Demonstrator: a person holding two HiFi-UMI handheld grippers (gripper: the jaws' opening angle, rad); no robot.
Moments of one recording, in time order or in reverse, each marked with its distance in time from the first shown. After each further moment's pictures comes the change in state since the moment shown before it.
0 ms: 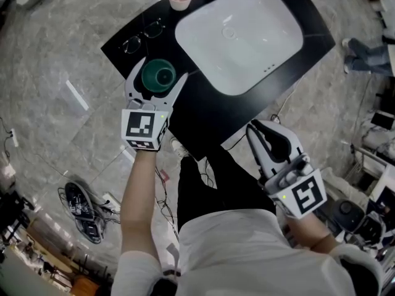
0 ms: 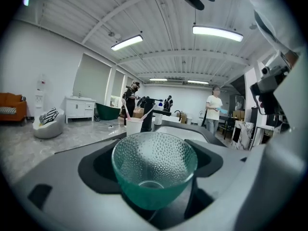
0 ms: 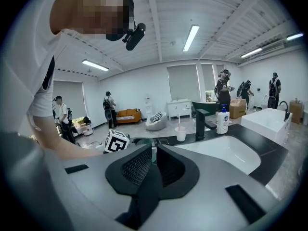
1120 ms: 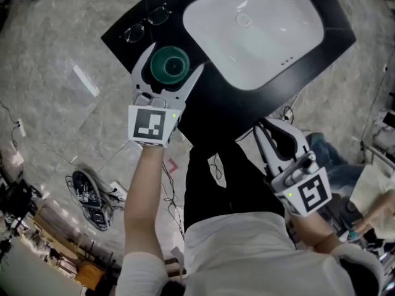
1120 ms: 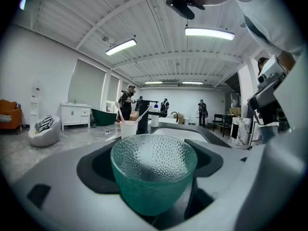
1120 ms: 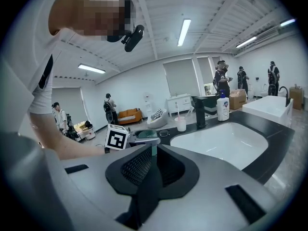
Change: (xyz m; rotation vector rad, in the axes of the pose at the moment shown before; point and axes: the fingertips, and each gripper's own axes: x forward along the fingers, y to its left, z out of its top) left arm 0.011 -0.012 -0.004 0.058 -0.025 -0.040; right arm 0.015 -0.010 -0.045 0.087 0.019 0.026
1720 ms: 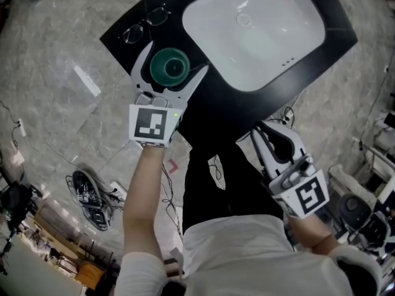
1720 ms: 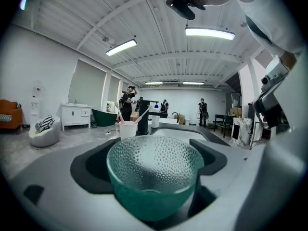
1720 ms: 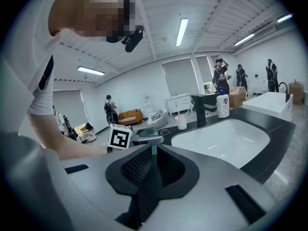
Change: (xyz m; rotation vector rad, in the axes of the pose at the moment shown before) left arm 0.006 -0.001 0.002 -0.014 -0.014 0.005; right arm 0.001 0.003 -0.008 0.030 -0.004 0.010
